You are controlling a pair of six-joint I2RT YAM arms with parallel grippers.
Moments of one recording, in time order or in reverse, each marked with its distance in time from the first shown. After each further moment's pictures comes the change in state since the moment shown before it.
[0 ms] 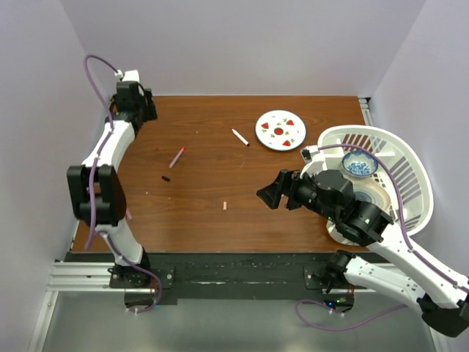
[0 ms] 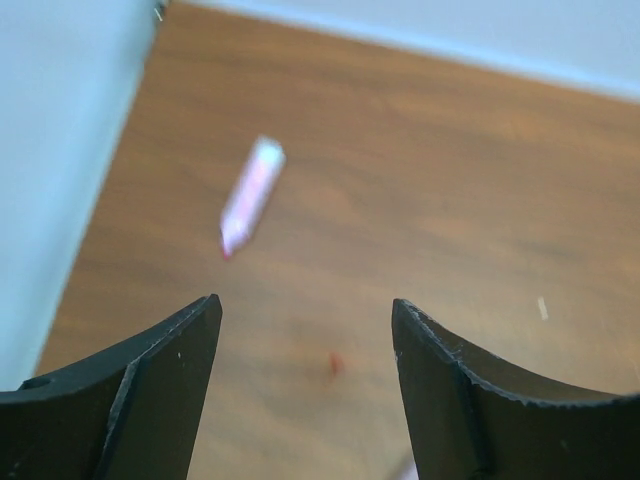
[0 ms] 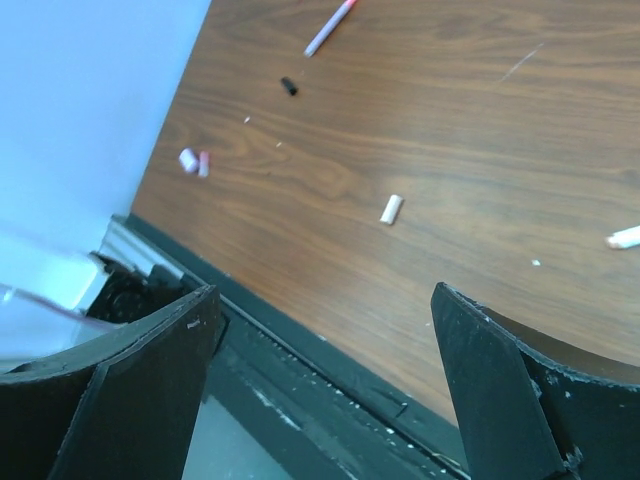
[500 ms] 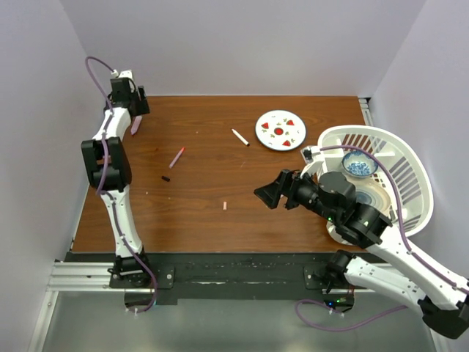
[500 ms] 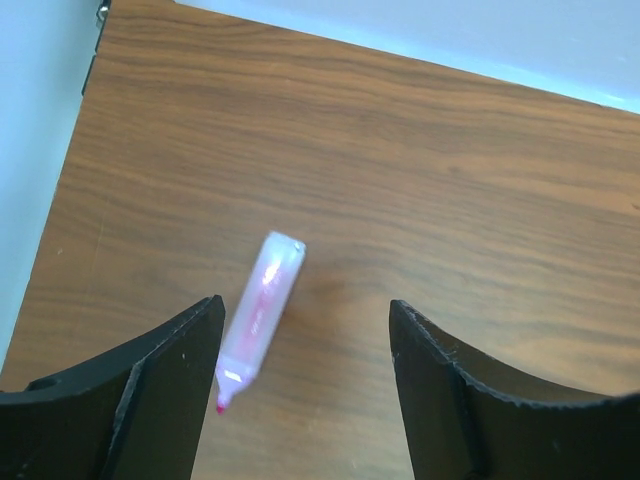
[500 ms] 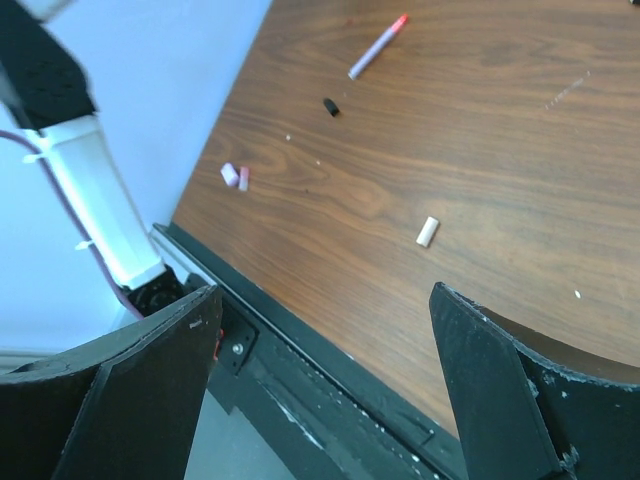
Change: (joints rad) left arm 0.136 0.525 0.480 -0.013 0.150 0.031; right arm 0.000 -0.023 -0.047 0.112 -0.039 0.016
